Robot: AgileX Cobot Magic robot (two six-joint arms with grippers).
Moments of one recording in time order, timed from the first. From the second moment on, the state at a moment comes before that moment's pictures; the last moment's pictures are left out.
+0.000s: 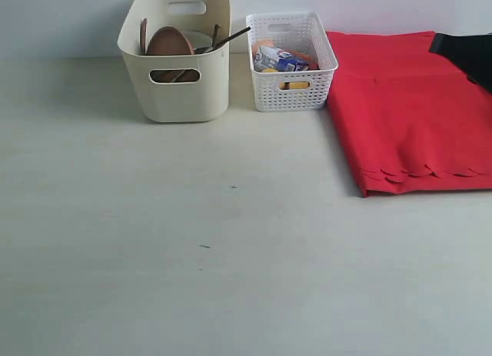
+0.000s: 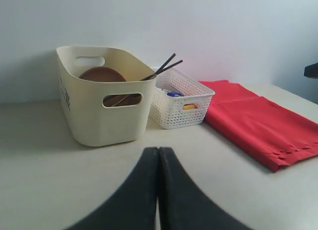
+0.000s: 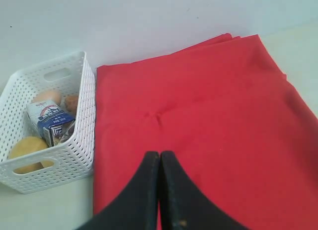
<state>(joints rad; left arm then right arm) -1.00 0.34 0.00 -1.22 -0.50 0.99 0.20 1.45 -0.62 0.15 -0.30 0.18</state>
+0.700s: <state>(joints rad) -0.05 0.01 0.00 -1.18 -0.28 0.91 0.20 1.45 -0.62 0.15 -0.30 0.18</state>
